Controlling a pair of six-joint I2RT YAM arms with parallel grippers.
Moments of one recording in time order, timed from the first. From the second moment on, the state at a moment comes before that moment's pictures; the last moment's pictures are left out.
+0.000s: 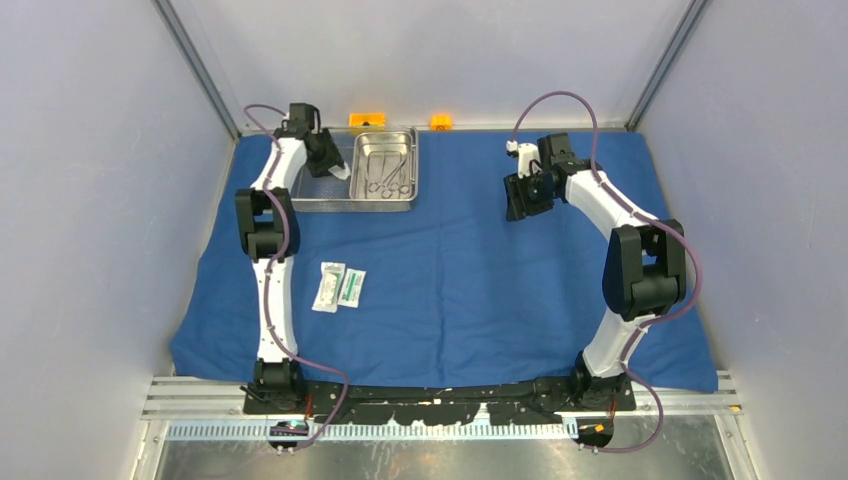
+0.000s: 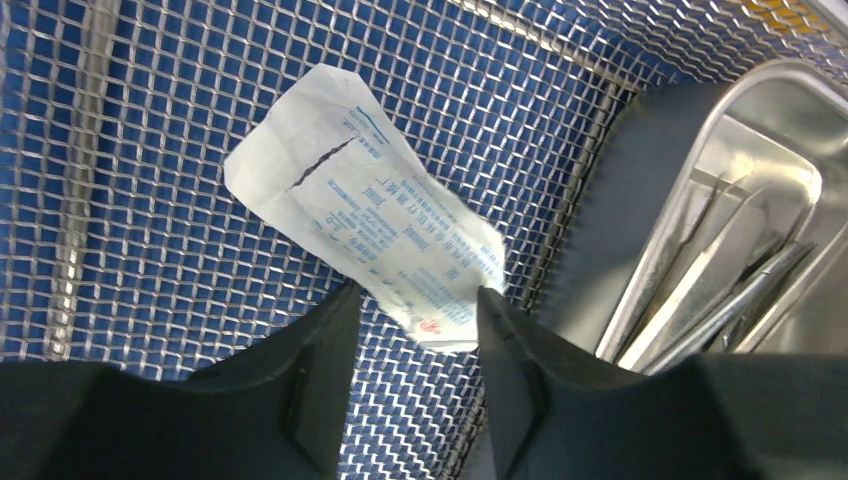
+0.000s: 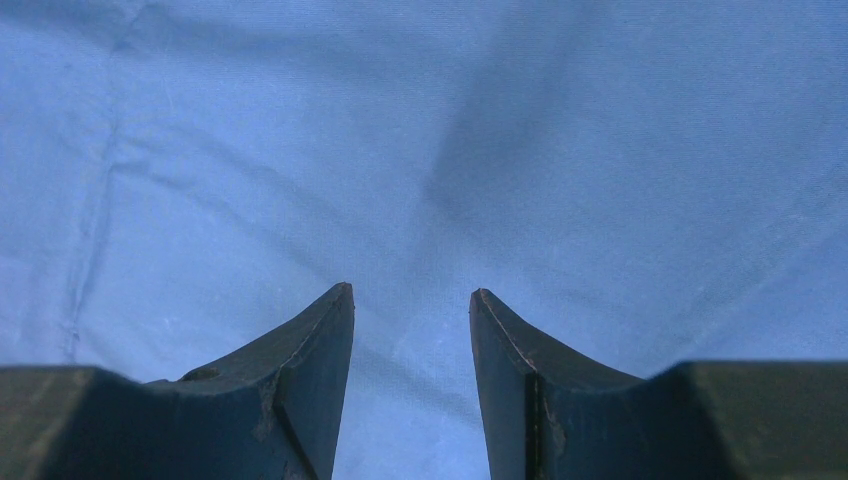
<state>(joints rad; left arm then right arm) -0.01 2.50 2.25 -0.69 0.12 -0.47 0.16 1.78 1.37 -0.62 -0.29 -0.18</state>
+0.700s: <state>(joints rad) 0.00 2.49 2.20 -0.61 0.16 -0.44 0.16 1.79 1.37 -0.62 -0.30 -0.18</state>
